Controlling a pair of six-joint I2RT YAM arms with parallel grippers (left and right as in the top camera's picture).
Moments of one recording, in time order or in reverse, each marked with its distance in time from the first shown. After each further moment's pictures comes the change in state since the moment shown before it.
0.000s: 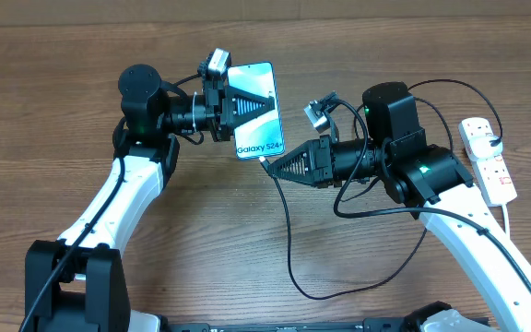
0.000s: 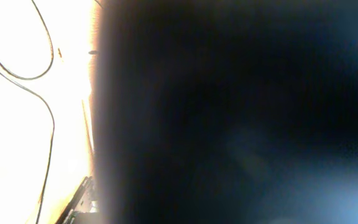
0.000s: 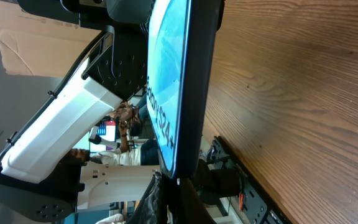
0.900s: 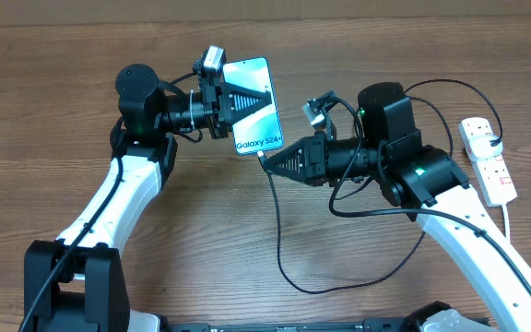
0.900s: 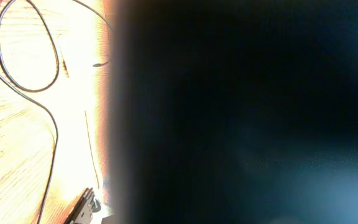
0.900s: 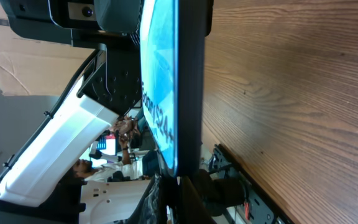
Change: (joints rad) left arm 0.008 0.000 0.000 0.000 -0.041 0.000; right arm 0.024 0.000 0.000 0.043 0.071 0.110
